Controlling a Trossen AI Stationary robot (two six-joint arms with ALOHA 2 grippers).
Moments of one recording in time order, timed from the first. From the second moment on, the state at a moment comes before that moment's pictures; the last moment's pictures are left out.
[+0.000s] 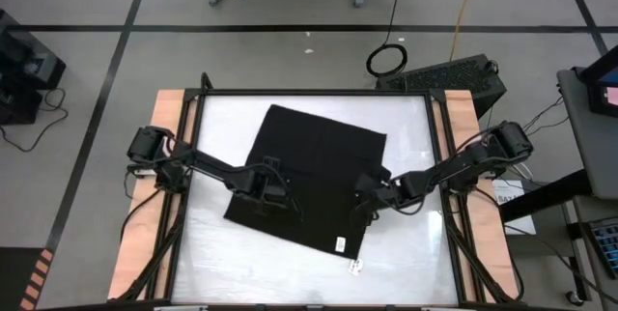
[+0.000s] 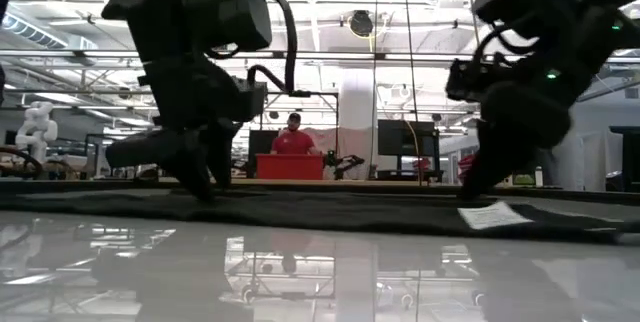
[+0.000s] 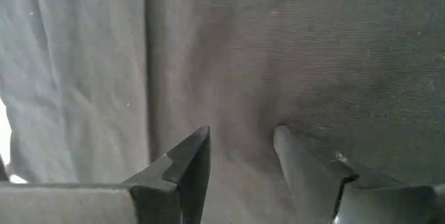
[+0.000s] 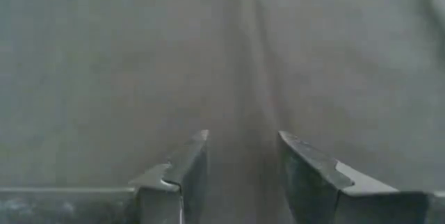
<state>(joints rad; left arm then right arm) -0.19 1.77 0.96 -0.59 -0.42 0.14 0.31 1.54 0.62 -0.13 0.38 0.68</state>
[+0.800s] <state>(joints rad) -0.04 1.78 0.95 -0.66 -0.64 0.43 0.49 1.84 0.69 0.48 0.20 0.83</state>
